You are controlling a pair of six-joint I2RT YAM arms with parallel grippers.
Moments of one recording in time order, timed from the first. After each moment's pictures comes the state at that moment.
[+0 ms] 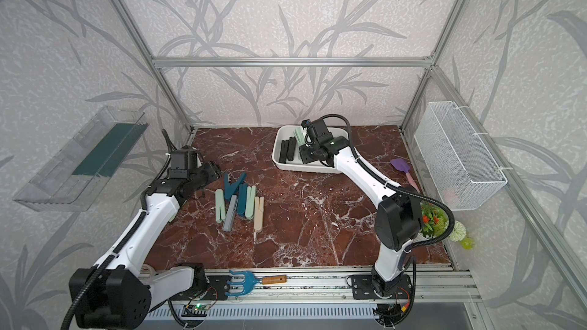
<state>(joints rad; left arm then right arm) -0.01 1.16 0.95 -0.54 -0.02 -0.53 0.51 1.84 1.66 -0.65 -0.01 0.18</state>
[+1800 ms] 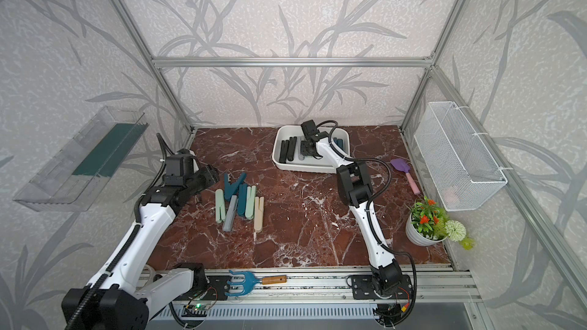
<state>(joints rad) -0.01 1.06 0.91 -0.57 -0.02 -0.51 0.42 2.57 2.27 -0.70 0.07 0.39</state>
